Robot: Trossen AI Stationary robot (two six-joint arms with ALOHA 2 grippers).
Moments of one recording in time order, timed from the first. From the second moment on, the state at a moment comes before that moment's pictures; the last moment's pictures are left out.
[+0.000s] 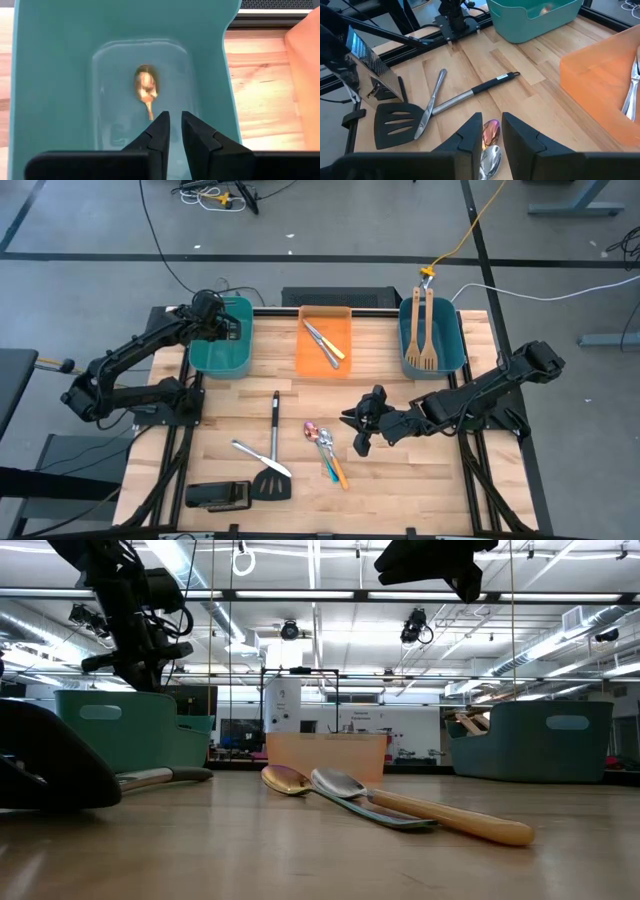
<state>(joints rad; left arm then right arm) 0.93 1.02 0.75 -0.73 -0.20 -0.53 0.42 1.43 1.00 -0.16 0.56 0.59</state>
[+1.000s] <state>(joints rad) 0.47 0.80 1.05 -0.78 -0.01 -0.49 0.43 1.66 1.29 -0.30 0.38 0.61</state>
